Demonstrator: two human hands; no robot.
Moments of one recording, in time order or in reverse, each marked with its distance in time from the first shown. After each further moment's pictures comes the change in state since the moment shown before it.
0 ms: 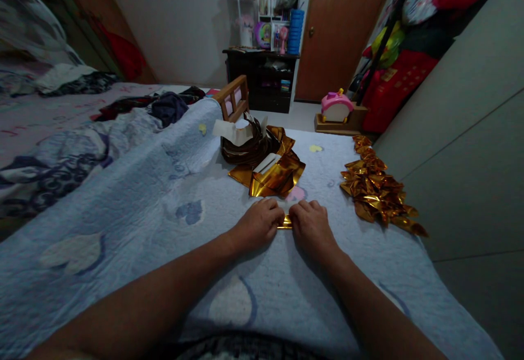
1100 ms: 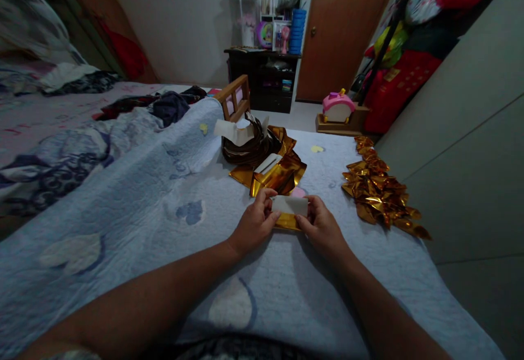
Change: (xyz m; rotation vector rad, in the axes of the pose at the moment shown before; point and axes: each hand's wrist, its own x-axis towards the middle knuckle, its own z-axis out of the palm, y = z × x) left_hand -0.005 0.013 0.005 -0.746 0.334 -0.348; right_hand 0.000 0.015 0.001 0.962 0.061 0.223
